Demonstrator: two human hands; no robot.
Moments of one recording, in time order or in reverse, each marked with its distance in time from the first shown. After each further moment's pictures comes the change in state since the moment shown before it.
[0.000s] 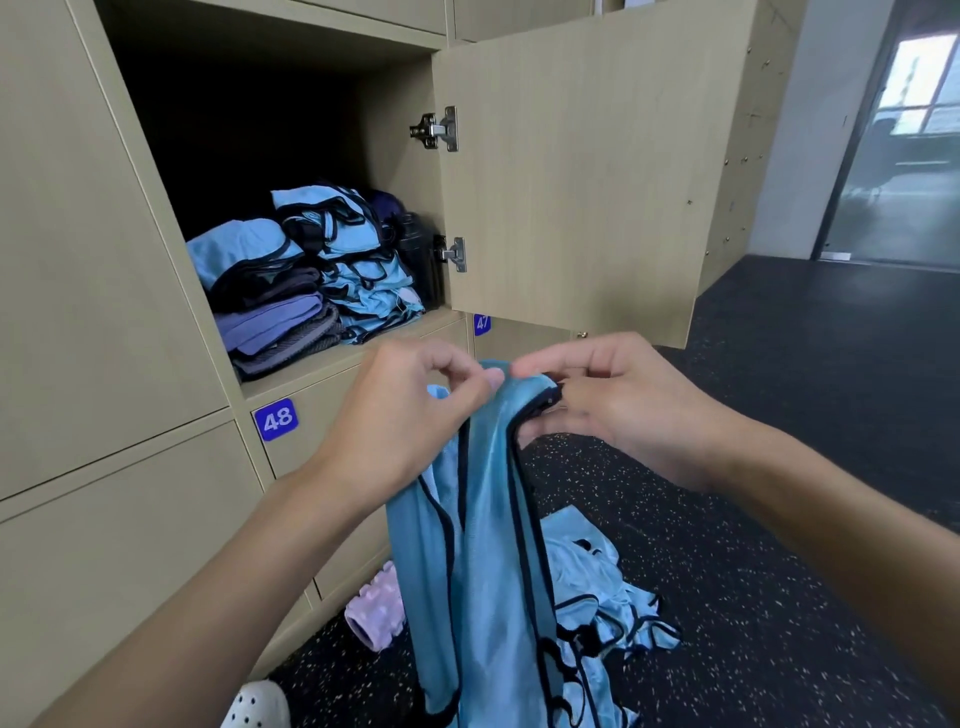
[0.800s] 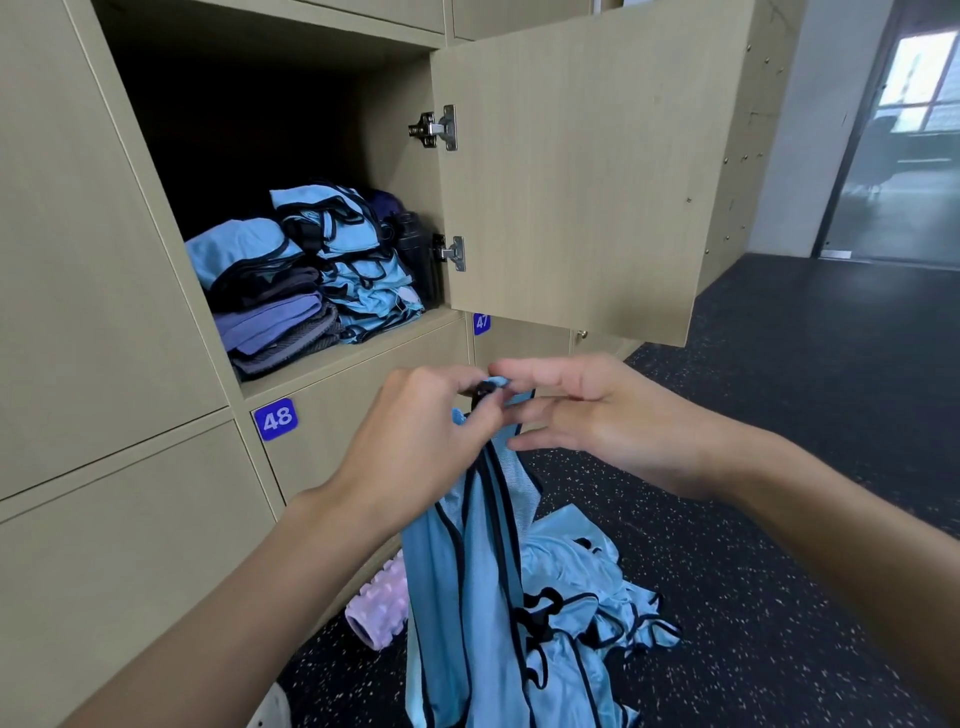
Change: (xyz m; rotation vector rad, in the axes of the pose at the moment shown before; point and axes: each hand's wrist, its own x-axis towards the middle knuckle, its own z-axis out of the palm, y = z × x) left_hand -0.011 0.002 0.012 0.122 -0.091 0.011; right_hand -0.005 0.002 0.007 -0.201 -0.160 0.017
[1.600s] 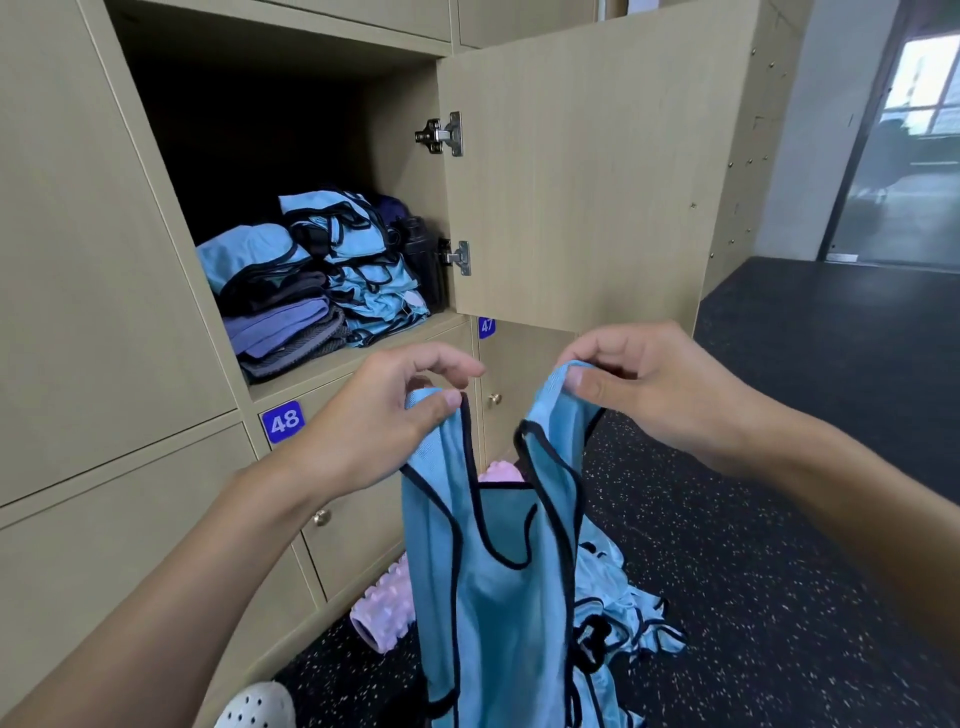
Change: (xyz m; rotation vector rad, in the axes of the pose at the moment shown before) left_hand 0.010 -0.024 -0.033 -0.244 -0.167 0.049; right_hand -0.006 -0.002 -0.028 -0.163 0.213 -0.149
